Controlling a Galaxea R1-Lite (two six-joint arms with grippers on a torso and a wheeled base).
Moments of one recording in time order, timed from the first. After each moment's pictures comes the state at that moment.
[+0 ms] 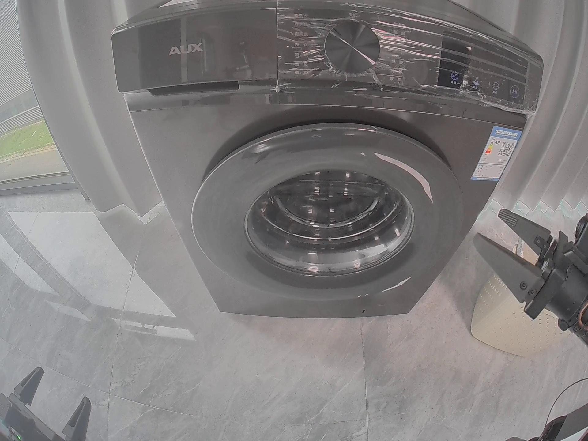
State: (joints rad) left arm -0.14 0.10 -0.02 0.00 0.03 -0.01; right arm 0.59 1.17 -0.29 -1.05 0.05 0.14
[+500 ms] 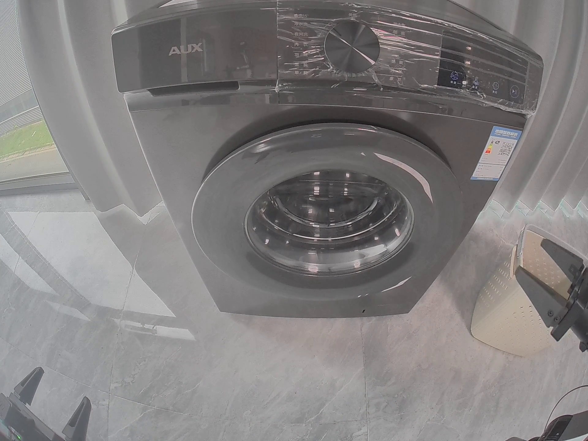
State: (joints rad) left arm -0.14 0.10 -0.02 0.00 0.03 0.00; right arm 0.43 0.94 -0.17 -0.87 0.04 0.06
